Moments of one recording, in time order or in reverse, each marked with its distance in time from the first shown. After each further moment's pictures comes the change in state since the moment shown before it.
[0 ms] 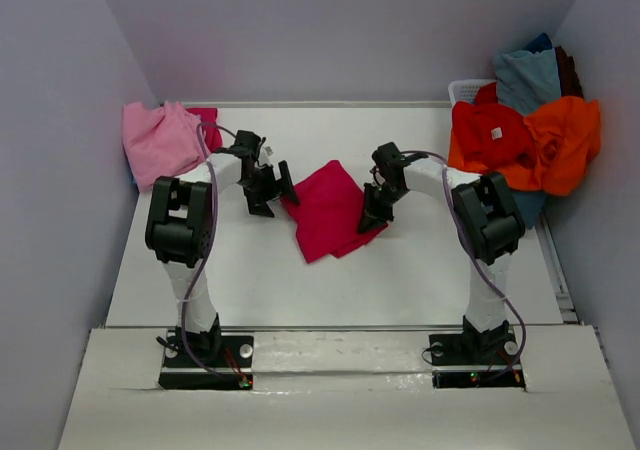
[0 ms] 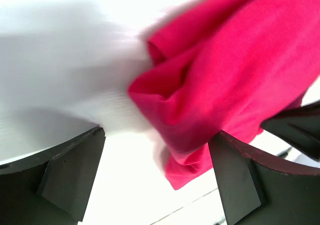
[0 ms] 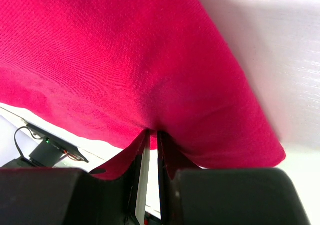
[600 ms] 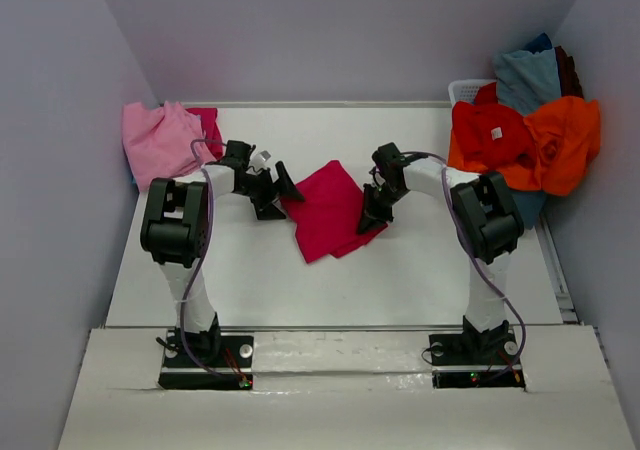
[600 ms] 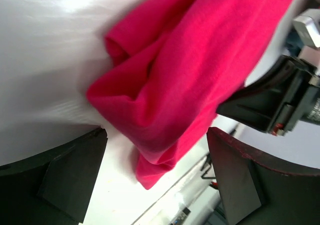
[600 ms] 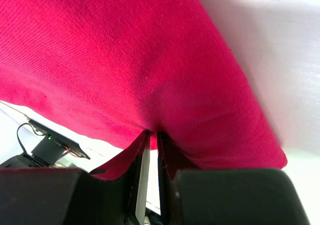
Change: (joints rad) left arm 0.064 -0.003 -0.126 0.209 0.248 -0.093; right arm -0.001 0.010 0.001 0.000 0.000 -0.006
